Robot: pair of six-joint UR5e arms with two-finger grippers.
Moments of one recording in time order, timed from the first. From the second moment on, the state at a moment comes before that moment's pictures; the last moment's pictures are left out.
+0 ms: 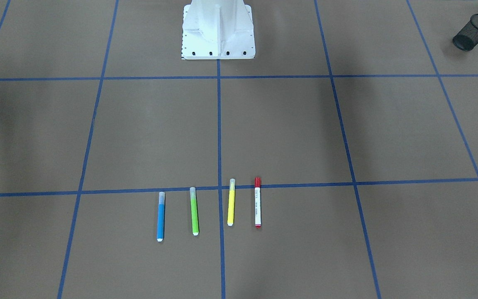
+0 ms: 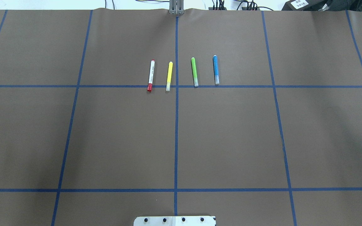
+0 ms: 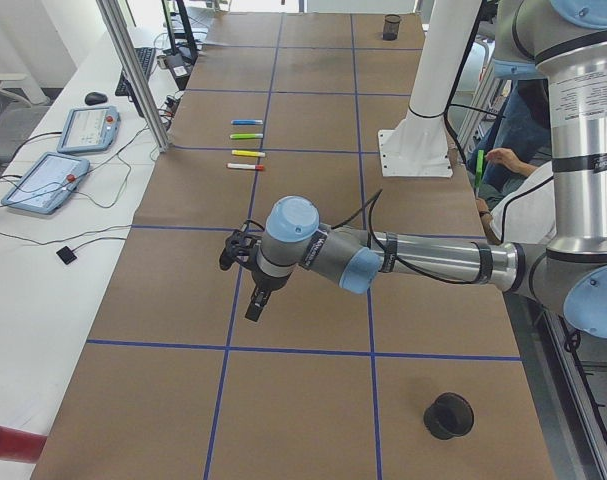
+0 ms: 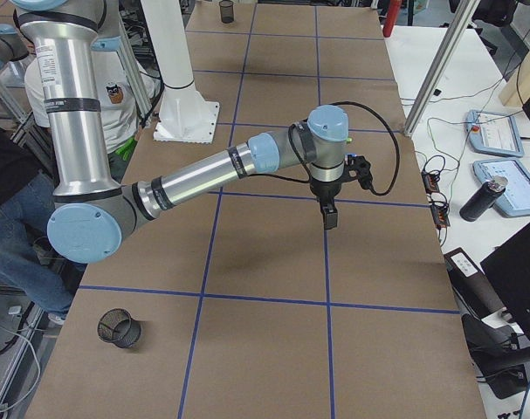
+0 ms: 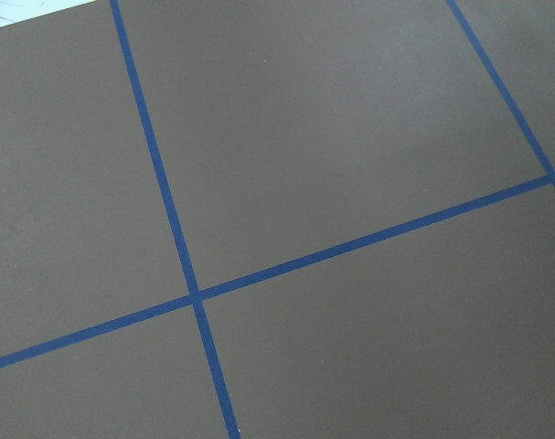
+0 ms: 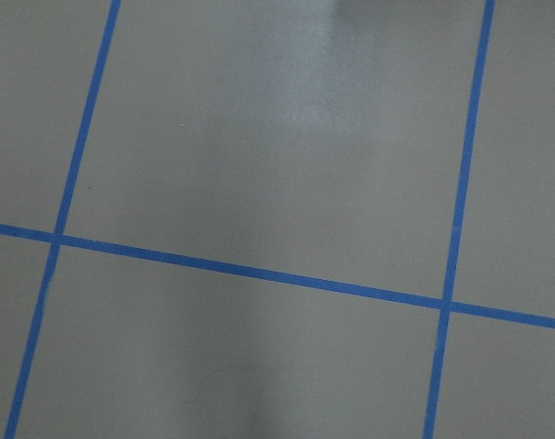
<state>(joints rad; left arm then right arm) -1.52 -1.43 -1.81 -1.88 -2.29 -0.10 1.45 -1.47 1.90 -1.72 2.26 0.12</state>
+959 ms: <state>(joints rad) -1.45 -1.50 -1.83 -1.73 -2.29 -0.09 1.45 -1.54 1.94 -1.71 2.26 0.12</state>
